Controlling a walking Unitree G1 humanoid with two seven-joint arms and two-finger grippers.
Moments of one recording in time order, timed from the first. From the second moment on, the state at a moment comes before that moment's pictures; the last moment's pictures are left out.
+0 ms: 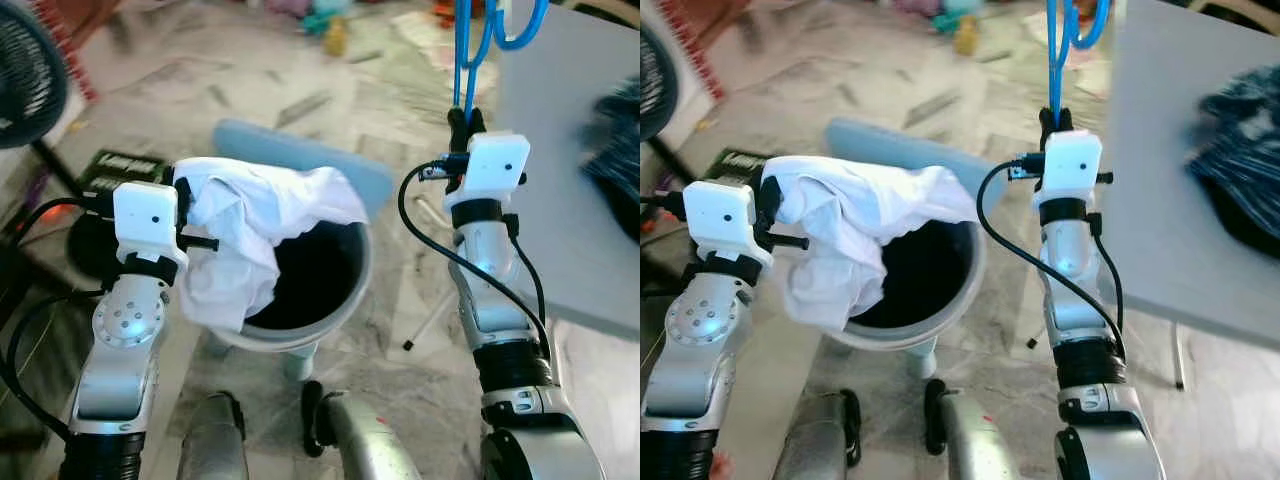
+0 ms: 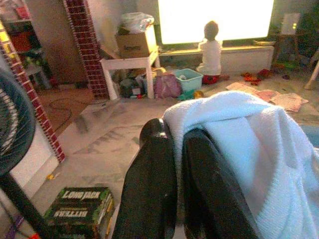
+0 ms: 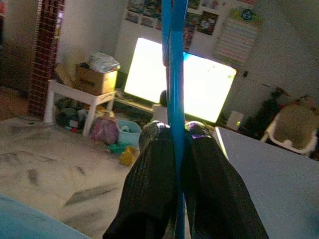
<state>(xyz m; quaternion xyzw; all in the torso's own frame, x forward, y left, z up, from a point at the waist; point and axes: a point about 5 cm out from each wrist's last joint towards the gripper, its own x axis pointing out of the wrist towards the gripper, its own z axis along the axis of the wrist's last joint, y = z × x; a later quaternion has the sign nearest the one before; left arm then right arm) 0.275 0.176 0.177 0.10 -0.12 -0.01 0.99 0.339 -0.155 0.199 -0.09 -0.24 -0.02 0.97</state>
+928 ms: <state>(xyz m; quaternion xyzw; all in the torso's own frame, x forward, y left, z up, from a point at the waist) 0.277 0.175 0.175 0.11 -0.12 0.00 0.99 0.339 -0.155 0.198 -0.09 -0.24 -0.02 0.97</state>
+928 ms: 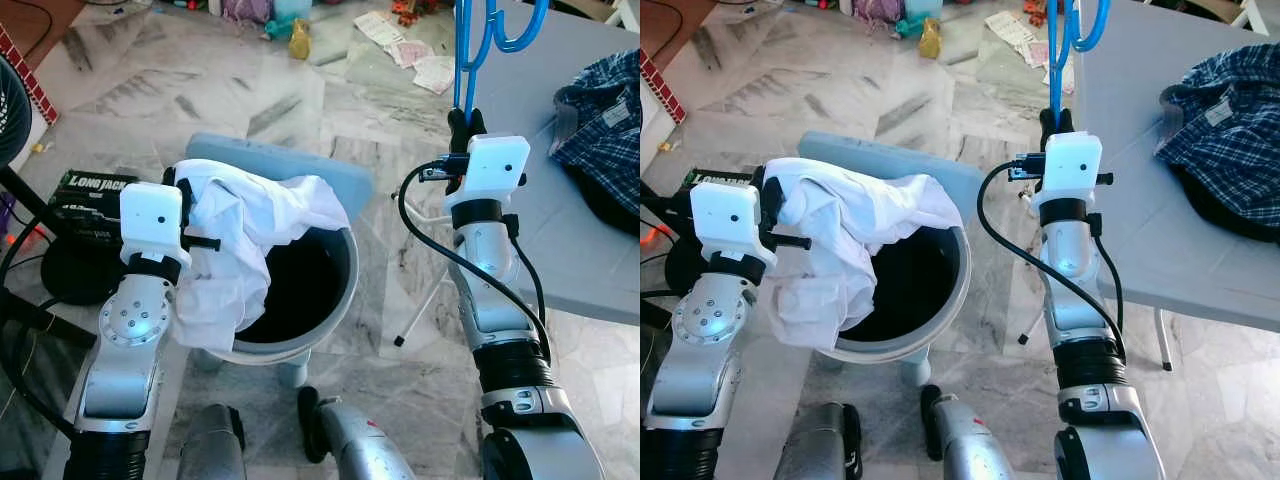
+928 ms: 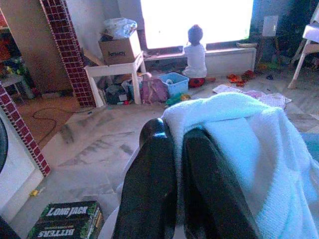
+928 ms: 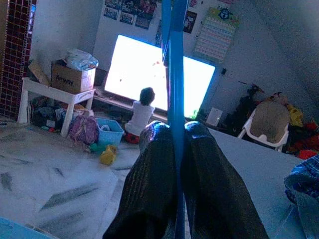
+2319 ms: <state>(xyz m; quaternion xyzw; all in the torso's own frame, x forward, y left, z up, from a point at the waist) 0.276 0.162 0.175 0.11 -0.13 -0.06 0.98 0.343 -0.158 0.202 -0.13 -0.26 -0.04 0.96</state>
